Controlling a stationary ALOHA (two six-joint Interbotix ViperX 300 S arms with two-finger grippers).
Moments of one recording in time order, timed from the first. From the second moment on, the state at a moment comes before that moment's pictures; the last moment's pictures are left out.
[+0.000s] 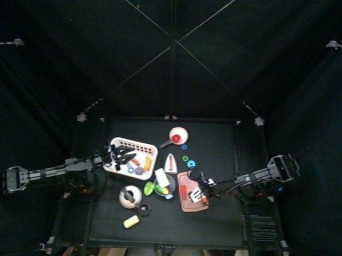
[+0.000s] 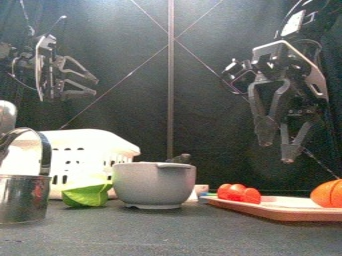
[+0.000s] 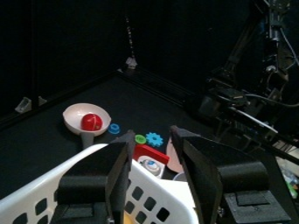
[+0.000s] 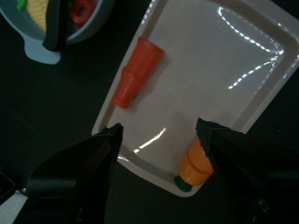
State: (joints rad) left arm 0.39 -0.82 1.26 0.03 -0.43 -0.34; right arm 0.21 -0.15 0.72 -0.32 0.61 1.38
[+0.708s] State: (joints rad) left arm 0.40 -0.82 1.27 0.03 -0.42 -0.34; right arm 0.12 0.01 0.56 -0.49 0.28 1.37
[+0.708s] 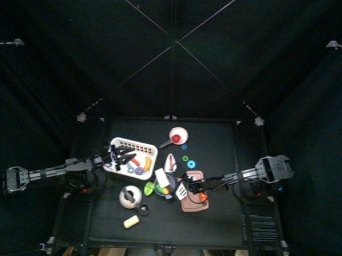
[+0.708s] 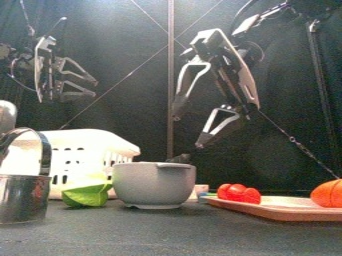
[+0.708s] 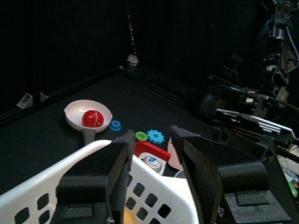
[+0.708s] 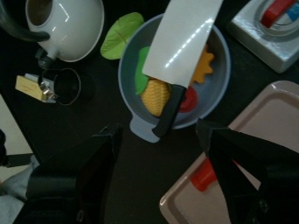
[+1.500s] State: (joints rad) left arm 0.41 -0.82 1.27 0.03 -0.42 -0.34; right arm 0.02 0.02 0.67 -0.50 -0.06 1.37
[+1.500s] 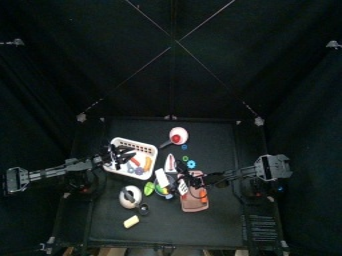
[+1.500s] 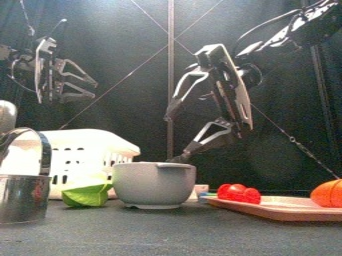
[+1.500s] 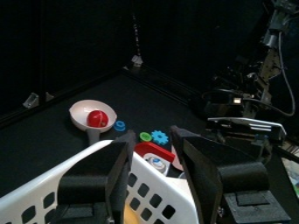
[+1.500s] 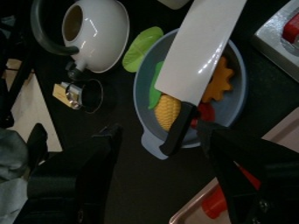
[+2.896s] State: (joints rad) left arm 0.41 -0.82 1.27 0.03 -0.42 -0.34; right arm 0.01 0.12 0.62 -0.50 -0.02 1.38
